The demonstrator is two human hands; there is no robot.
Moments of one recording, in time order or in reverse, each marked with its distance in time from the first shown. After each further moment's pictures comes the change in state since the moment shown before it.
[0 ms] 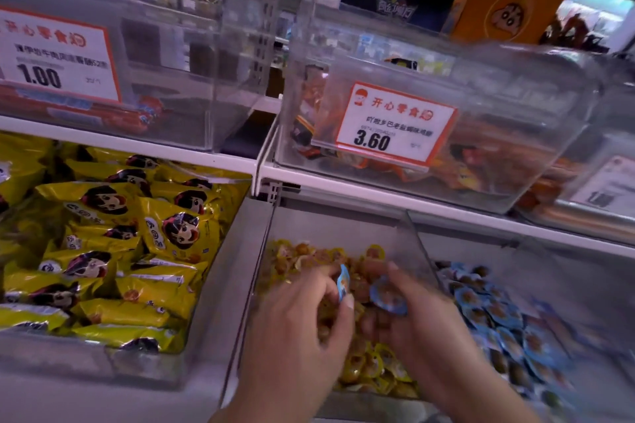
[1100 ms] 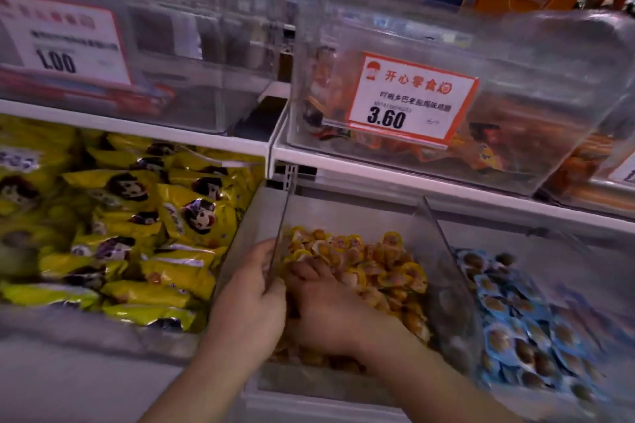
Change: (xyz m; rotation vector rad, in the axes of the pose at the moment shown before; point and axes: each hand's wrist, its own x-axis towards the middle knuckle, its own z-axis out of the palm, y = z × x) left_hand 0.008 -0.062 -0.027 -0.105 -0.194 -0.600; right_hand 0.060 0.061 0.064 -1.671 -0.459 -0.307
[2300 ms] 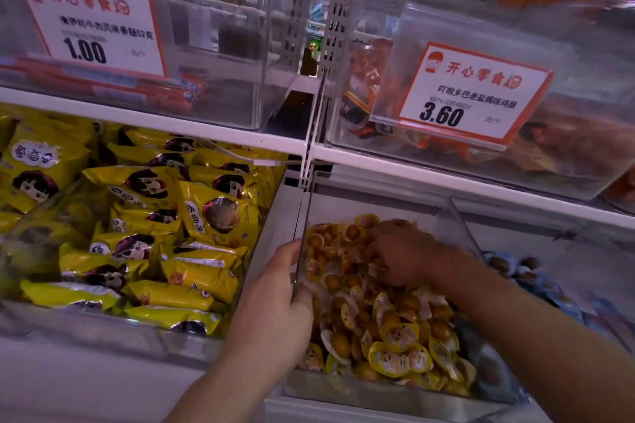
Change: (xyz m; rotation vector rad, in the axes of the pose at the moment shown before) left_hand -0.005 0.007 -0.010 0.061 -0.056 0.052; right_hand 0.041 0.116 -0.049 -0.369 -0.108 0.081
